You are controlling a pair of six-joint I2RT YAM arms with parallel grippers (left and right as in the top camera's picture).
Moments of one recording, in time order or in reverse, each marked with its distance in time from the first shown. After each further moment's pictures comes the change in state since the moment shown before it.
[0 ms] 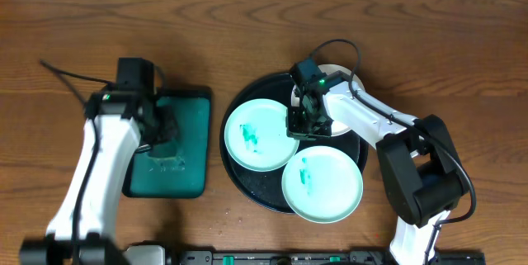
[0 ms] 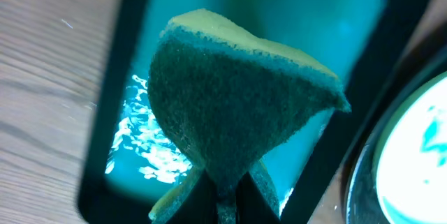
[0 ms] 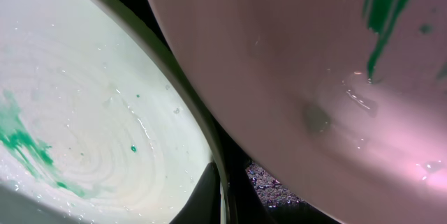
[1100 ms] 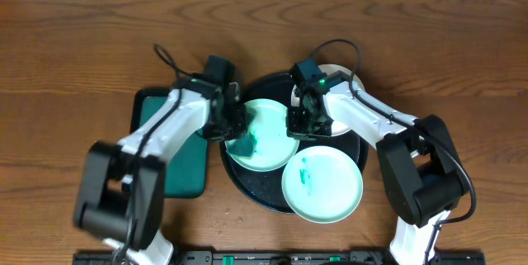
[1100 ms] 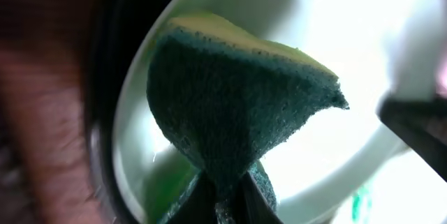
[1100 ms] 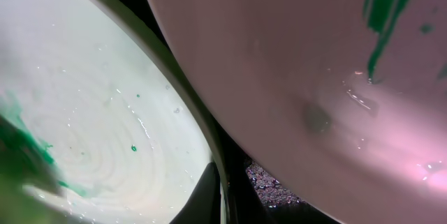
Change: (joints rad) left arm -0.343 0.357 0.053 0.259 0.369 -0.139; right arm -0.001 0.000 -0.001 0.000 -0.004 0.000
